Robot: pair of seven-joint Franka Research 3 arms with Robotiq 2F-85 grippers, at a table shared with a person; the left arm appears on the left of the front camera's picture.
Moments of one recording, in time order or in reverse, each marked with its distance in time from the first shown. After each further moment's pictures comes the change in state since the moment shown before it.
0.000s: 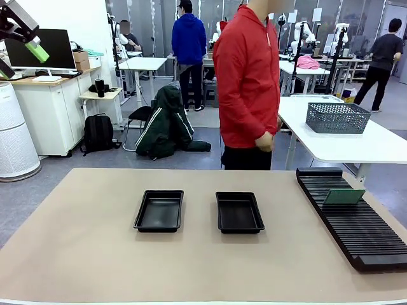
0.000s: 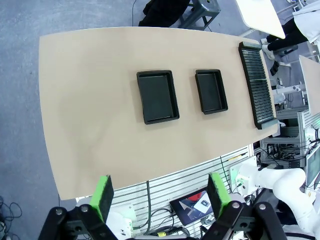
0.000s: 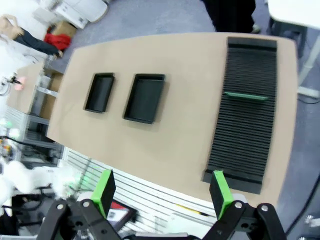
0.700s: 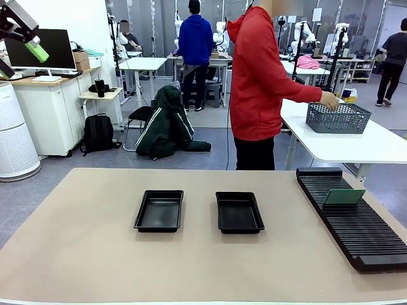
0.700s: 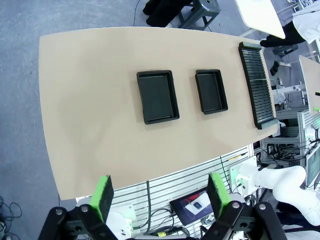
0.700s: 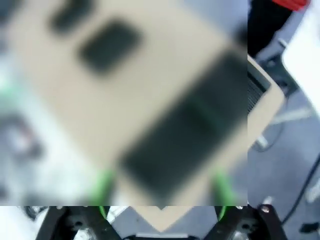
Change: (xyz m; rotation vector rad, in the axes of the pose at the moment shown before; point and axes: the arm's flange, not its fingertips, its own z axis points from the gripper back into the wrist) left arm 0.000 0.000 0.001 0.000 0.000 0.000; right arm 0.038 -0.043 -0.071 -0.094 0.218 0.691
